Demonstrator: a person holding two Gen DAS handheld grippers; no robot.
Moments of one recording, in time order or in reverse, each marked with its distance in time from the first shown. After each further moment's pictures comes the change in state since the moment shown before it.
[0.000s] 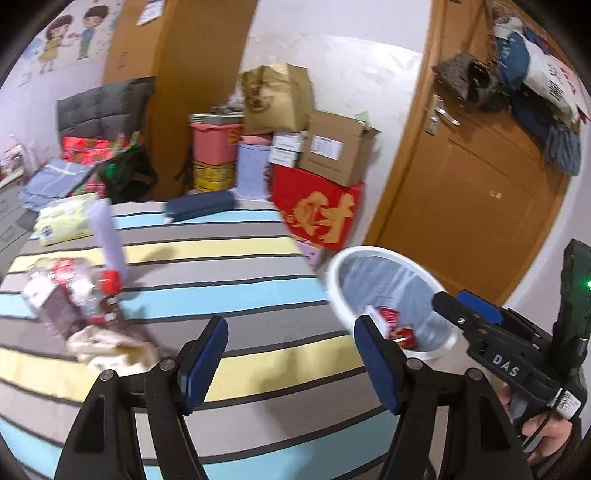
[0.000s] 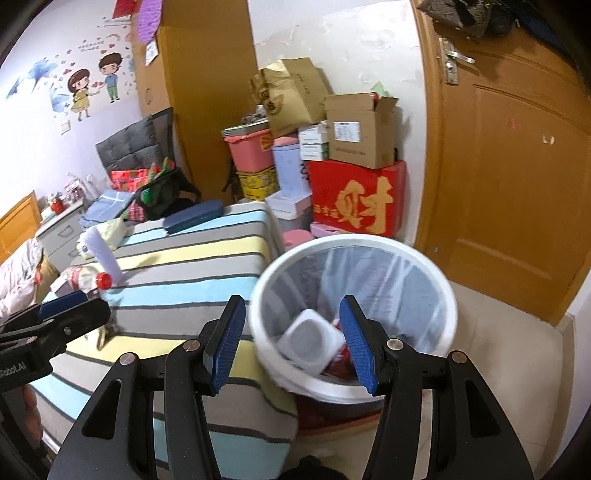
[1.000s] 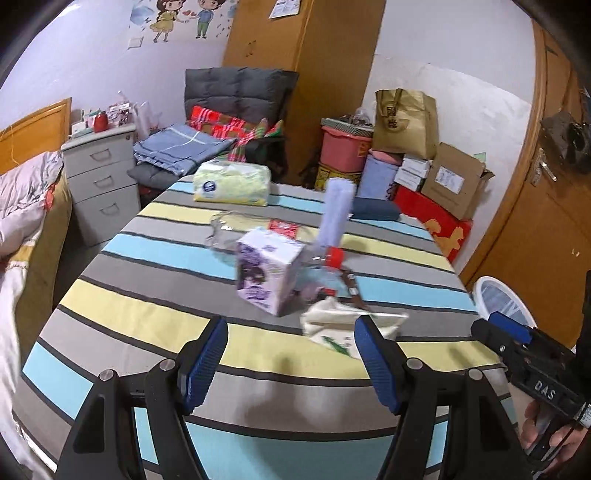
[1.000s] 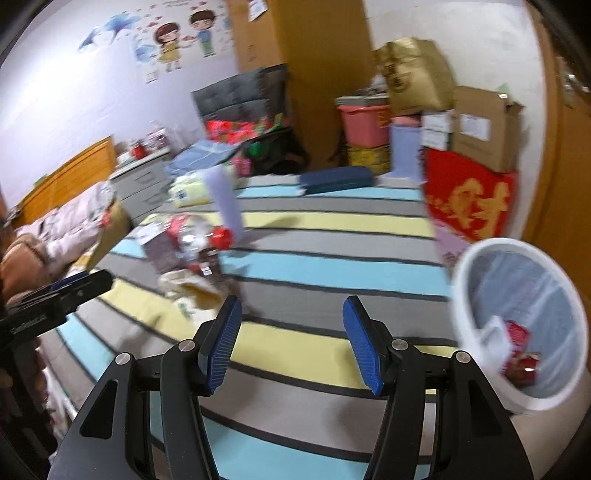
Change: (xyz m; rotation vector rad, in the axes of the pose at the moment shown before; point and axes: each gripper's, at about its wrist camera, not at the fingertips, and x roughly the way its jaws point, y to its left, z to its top) left arm -0.062 0.178 -0.038 -0.231 -0.033 0.297; right arm 0.037 0.132 -0.016 -0.192 0.113 0.326
